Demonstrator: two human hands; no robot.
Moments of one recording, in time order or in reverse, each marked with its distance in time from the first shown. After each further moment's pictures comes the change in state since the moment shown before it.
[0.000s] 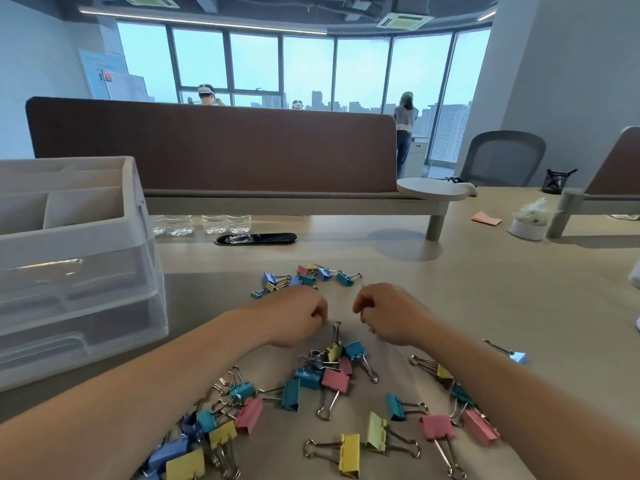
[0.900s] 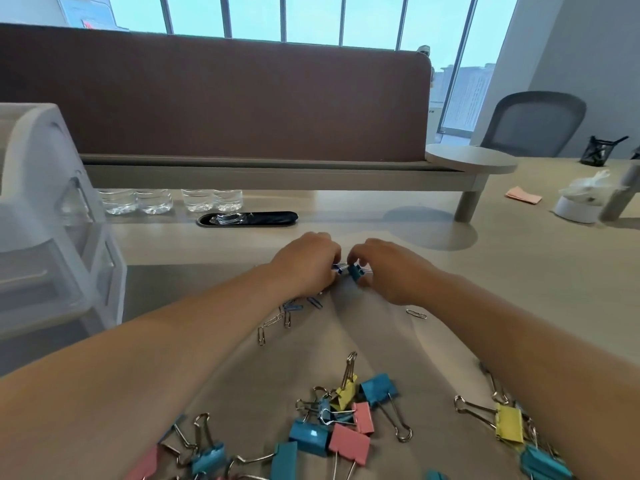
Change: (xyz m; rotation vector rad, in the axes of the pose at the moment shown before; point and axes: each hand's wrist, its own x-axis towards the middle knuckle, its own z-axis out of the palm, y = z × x) left_hand 0.138 -0.056 0.014 0.102 0.285 -0.022; right_hand 0.126 0.028 0.004 -0.323 0.028 -0.210
